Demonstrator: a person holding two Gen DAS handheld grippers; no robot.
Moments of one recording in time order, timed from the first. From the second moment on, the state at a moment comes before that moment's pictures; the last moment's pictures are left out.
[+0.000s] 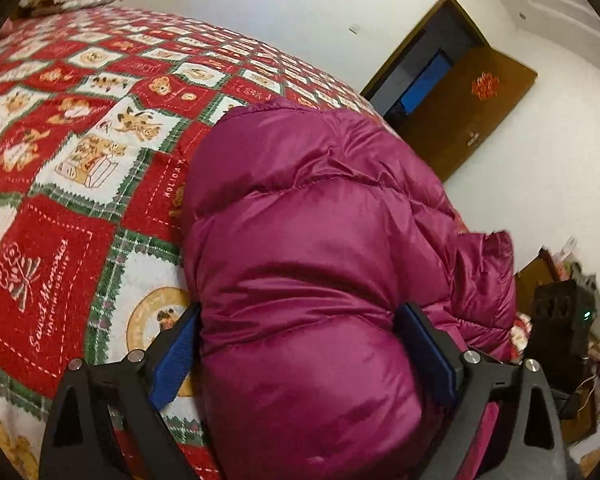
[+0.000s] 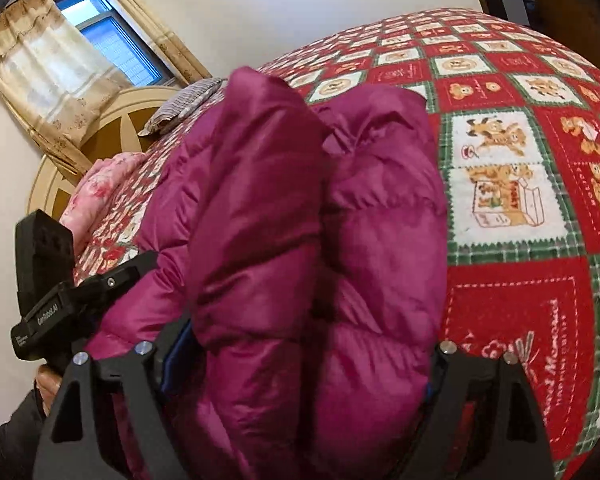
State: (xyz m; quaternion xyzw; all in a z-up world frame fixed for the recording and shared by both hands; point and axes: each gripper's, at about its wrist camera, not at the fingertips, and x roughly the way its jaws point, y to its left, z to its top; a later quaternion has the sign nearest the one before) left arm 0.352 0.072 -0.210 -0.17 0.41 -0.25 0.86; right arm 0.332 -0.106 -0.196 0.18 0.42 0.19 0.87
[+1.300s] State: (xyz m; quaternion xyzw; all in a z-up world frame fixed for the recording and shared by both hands) left arm 0.348 -0.230 -0.161 0.01 0.40 -0.35 0.85; right arm 0.280 -0.394 -0.177 0.24 0.40 -0.02 0.89
